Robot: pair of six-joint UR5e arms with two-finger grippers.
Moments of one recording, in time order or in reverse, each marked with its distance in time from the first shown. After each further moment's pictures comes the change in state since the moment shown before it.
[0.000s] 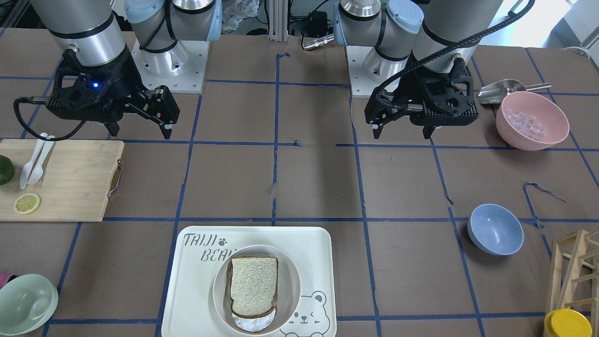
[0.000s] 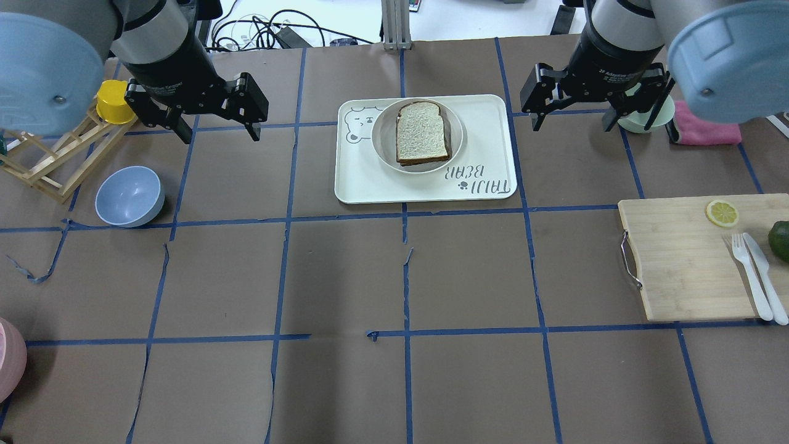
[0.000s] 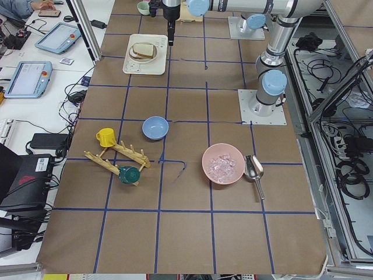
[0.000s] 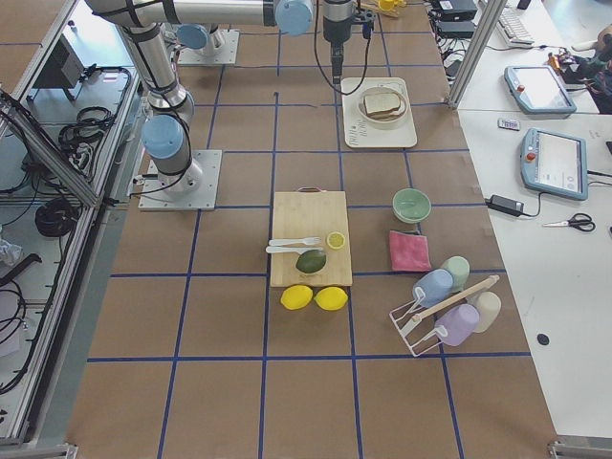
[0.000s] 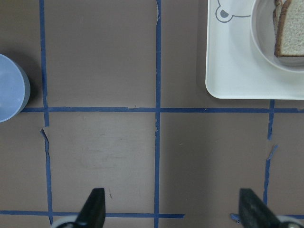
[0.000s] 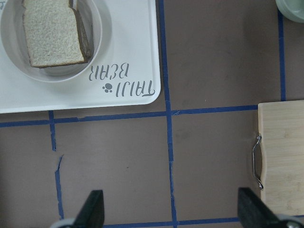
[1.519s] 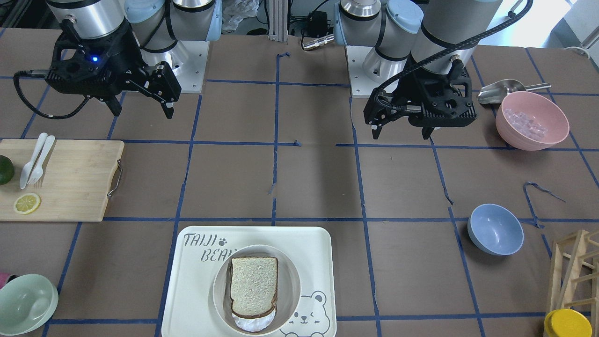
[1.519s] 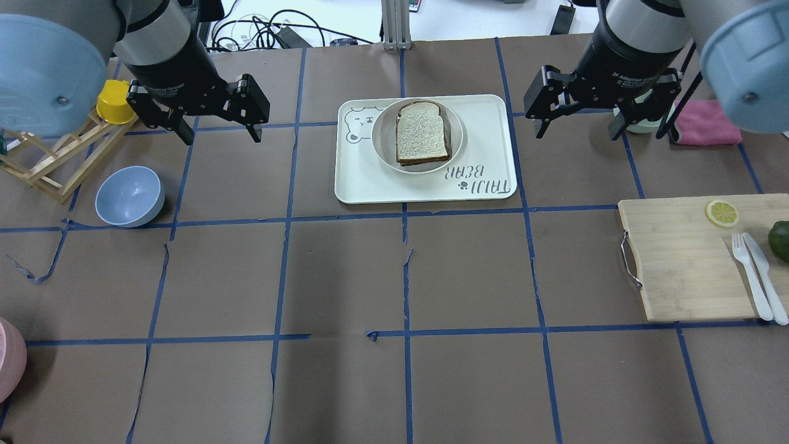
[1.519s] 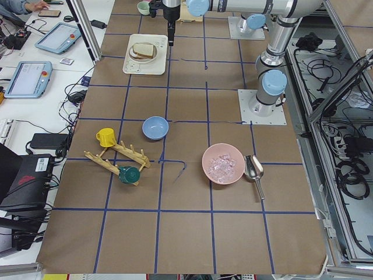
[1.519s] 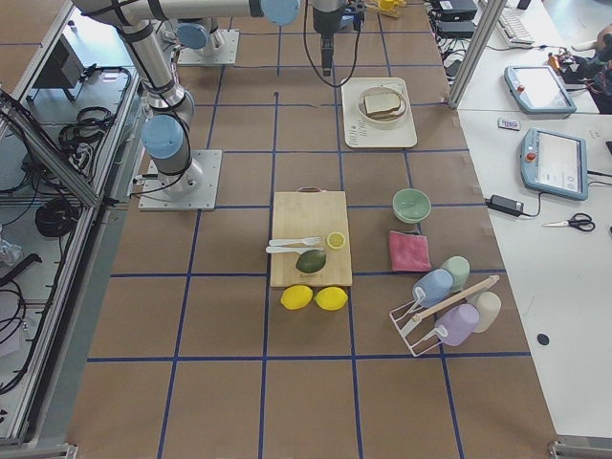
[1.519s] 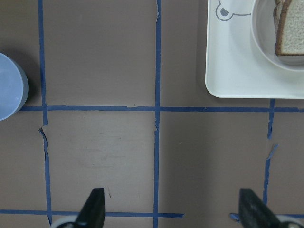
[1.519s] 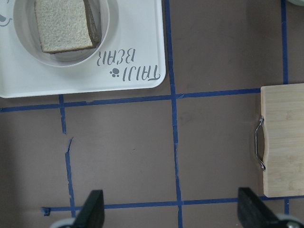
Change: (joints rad) left arm -0.002 -0.002 -0.002 0.000 0.000 -0.001; right arm -0.002 -0.050 0.000 0.067 0.020 0.006
